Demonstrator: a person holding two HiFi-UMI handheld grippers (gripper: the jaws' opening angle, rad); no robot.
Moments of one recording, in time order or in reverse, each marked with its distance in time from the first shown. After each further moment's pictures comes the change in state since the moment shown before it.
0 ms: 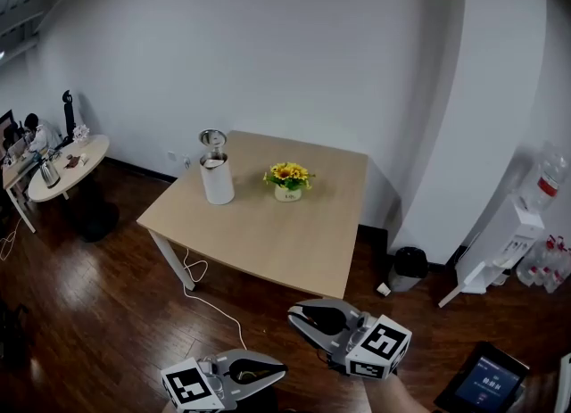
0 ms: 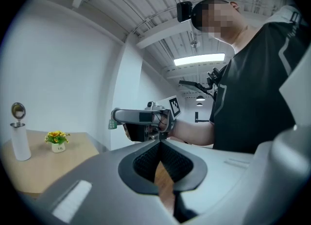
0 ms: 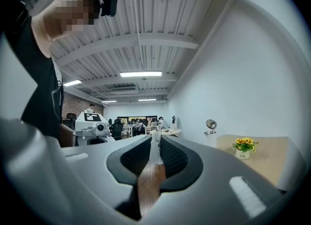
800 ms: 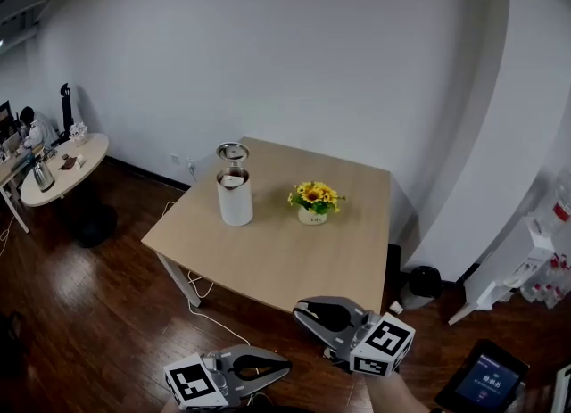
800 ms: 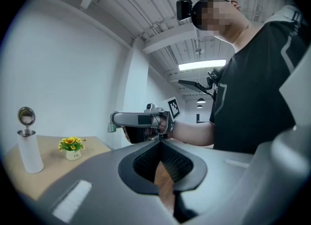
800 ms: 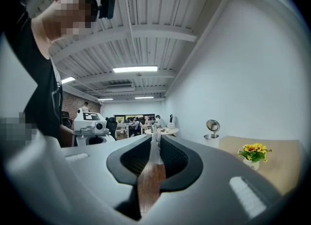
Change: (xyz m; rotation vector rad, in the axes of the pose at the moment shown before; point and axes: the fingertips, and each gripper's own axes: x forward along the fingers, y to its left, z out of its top) left arm -0.077 0.164 0.009 0.005 -0.026 -0.013; right arm 0.157 -0.092 0.012 0.004 0.022 -0.020
